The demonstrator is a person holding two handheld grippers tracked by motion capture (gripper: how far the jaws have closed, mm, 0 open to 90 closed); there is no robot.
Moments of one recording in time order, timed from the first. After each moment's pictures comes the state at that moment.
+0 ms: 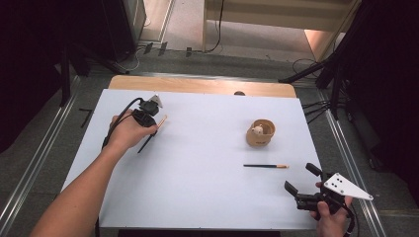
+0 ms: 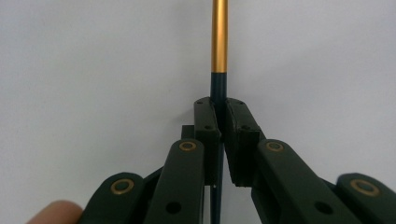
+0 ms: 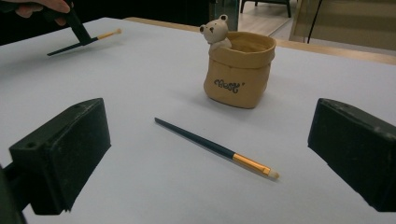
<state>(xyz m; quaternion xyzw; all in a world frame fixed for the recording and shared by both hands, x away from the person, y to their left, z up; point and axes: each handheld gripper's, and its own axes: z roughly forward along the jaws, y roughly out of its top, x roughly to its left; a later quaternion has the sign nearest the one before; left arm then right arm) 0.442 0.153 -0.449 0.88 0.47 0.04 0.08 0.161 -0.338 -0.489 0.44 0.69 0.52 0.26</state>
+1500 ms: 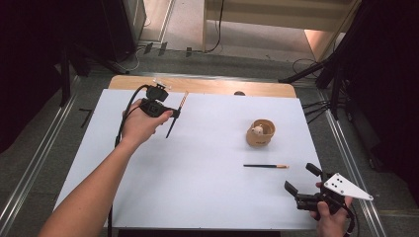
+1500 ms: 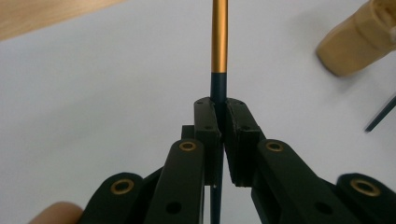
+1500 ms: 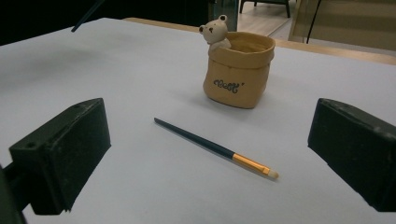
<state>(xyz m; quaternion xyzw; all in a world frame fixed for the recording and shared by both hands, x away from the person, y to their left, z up) 0.426 0.122 -0.393 0.84 0.42 0.04 0.33 0.161 -0.338 -0.489 0.44 0.68 0.52 0.26</state>
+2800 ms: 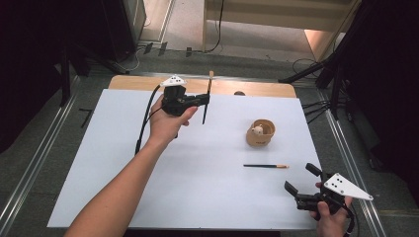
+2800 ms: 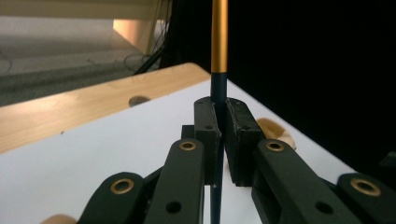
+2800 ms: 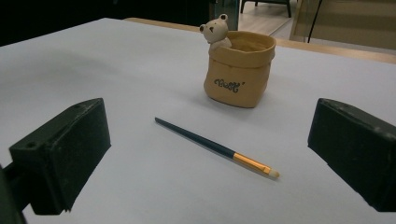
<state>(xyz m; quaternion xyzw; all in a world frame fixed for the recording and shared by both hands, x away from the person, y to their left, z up) 0.406 0.067 -0.383 0.75 0.34 0.05 0.57 0.161 -0.339 -0.490 0.43 0.68 0.52 0.26</state>
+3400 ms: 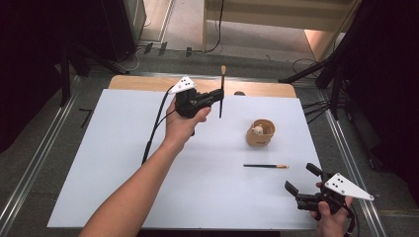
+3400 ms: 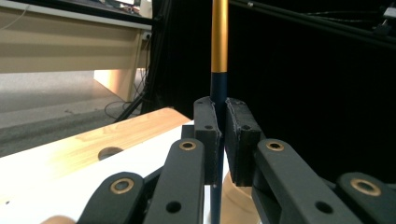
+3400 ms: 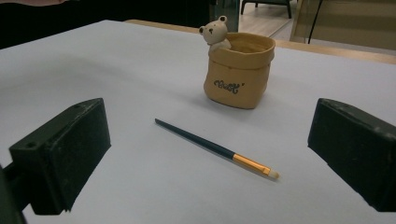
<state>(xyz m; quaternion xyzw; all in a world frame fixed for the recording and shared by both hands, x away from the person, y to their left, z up) 0.404 0.036 -0.393 0.70 0.28 0.07 0.65 0.161 -0.340 -0.490 0.44 0.68 0.53 0.26</state>
